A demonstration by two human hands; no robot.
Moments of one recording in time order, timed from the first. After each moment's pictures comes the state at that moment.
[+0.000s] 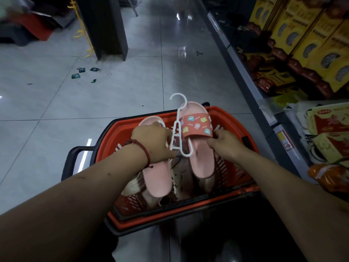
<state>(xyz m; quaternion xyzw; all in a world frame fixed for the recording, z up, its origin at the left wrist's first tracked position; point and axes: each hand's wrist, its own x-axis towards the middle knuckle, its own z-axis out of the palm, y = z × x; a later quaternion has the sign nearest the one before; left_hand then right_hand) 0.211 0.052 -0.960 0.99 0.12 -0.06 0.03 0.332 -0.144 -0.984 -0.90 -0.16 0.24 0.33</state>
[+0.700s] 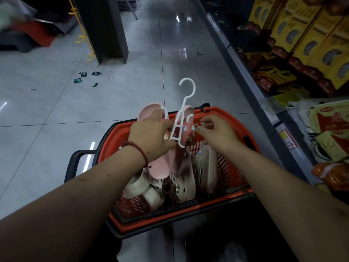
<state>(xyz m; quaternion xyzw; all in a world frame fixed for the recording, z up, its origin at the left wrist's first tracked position) 0.211 0.053 -0.952 0.99 0.12 0.09 0.06 0.328 -0.115 -0.973 -0.86 -0.16 0.17 0.46</state>
